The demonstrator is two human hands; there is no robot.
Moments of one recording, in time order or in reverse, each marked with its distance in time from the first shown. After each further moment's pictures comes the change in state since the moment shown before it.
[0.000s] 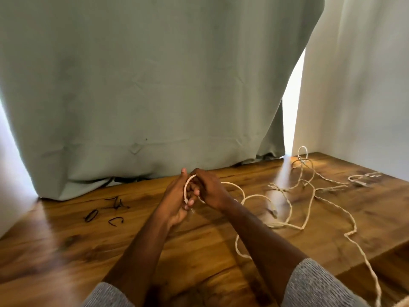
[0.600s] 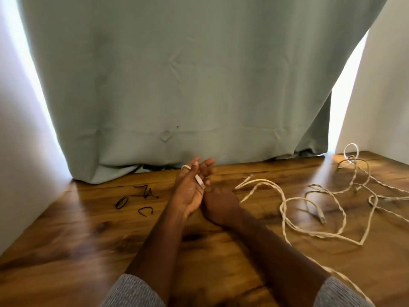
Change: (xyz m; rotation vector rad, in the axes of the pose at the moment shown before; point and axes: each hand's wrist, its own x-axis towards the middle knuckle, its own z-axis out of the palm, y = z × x) left_hand 0.023 0.010 -0.050 -0.418 0.064 0.200; right_hand 0.002 -0.002 0.094 -0.655 -0.331 -0.066
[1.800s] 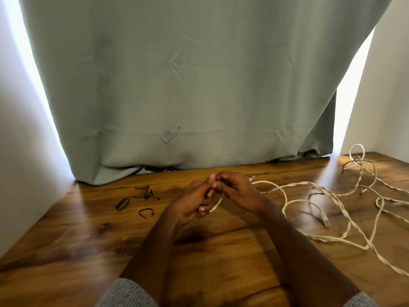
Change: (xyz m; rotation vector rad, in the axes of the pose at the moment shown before) left_hand -0.013 -0.004 -0.021 0.645 -0.199 -0.323; right_hand -0.007 0.049 -0.047 1.000 0.136 -0.082
